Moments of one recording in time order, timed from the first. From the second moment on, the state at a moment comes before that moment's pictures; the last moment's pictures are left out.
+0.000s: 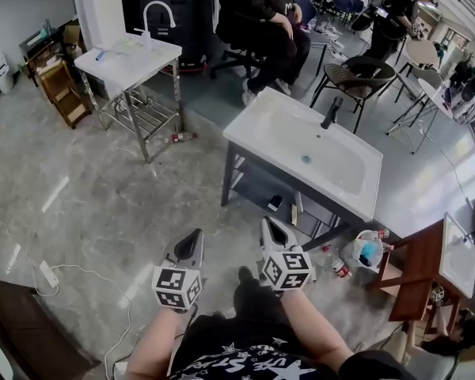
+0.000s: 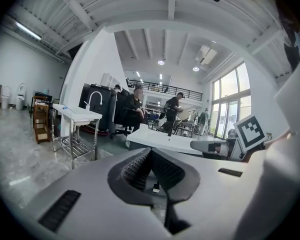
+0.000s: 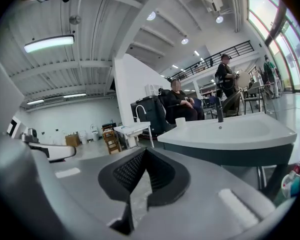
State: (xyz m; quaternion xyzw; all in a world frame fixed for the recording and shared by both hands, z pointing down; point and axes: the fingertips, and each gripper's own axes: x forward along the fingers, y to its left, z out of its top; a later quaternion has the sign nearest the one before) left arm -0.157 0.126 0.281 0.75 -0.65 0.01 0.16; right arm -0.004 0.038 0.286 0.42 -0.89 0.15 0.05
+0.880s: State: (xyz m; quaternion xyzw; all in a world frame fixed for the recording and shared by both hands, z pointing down) left arm -0.193 -0.154 0.277 0.74 -0.66 0.05 0.16; right arm -0.042 -0.259 0.270 0.43 -0.90 0.11 0.04
